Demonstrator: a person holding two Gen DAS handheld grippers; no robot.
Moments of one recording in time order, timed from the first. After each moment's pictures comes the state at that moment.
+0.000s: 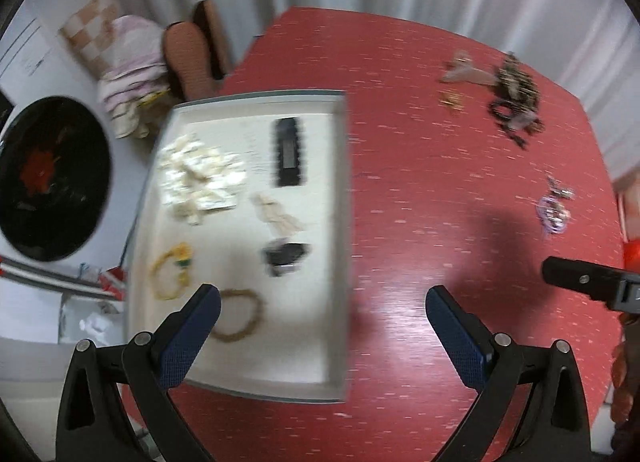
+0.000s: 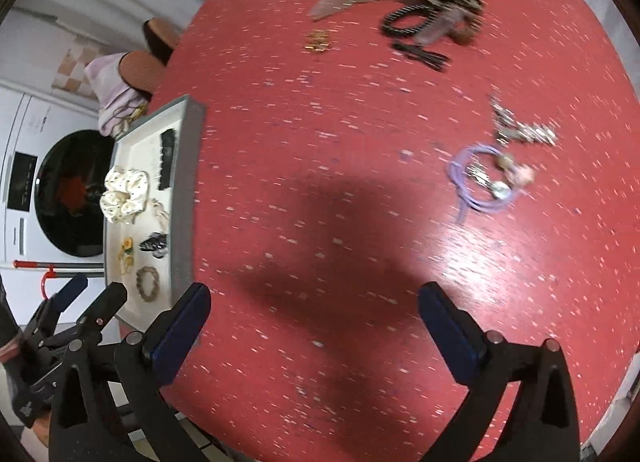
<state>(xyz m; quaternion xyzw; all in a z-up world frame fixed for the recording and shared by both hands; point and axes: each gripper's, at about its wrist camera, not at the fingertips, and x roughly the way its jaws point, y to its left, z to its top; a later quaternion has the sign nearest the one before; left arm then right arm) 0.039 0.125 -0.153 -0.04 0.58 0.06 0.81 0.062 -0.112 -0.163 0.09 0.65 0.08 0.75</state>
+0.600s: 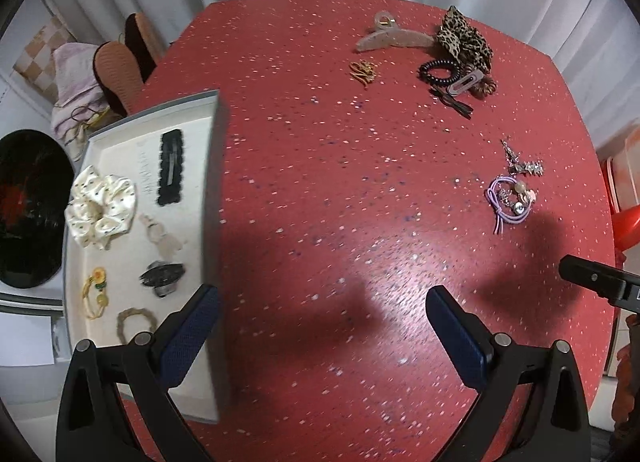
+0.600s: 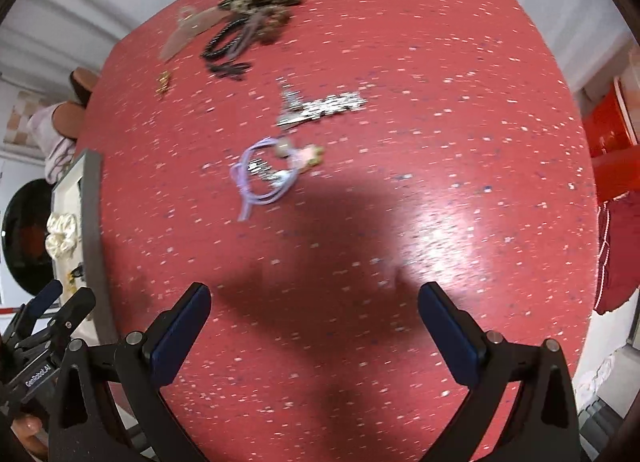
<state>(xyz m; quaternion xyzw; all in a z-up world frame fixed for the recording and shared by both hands) 0.080 0.032 -0.178 -0.01 0.61 0.03 0.79 0.051 -0.237 -0.166 0.11 0.64 -0.02 0.76</state>
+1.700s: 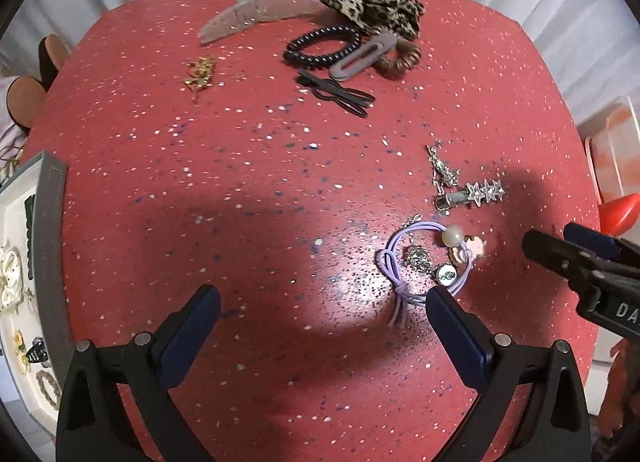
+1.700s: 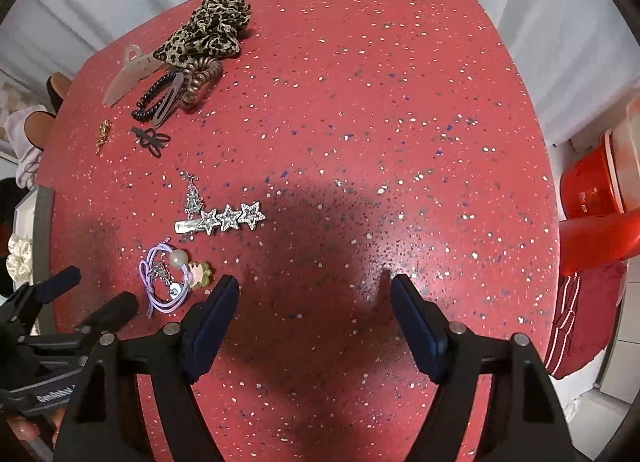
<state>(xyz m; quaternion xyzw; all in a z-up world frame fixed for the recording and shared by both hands) 0.159 -0.084 -0.236 -0.01 0.63 -0.04 0.77 0.122 -0.294 -0.172 0.03 0.61 -0.03 0.79</state>
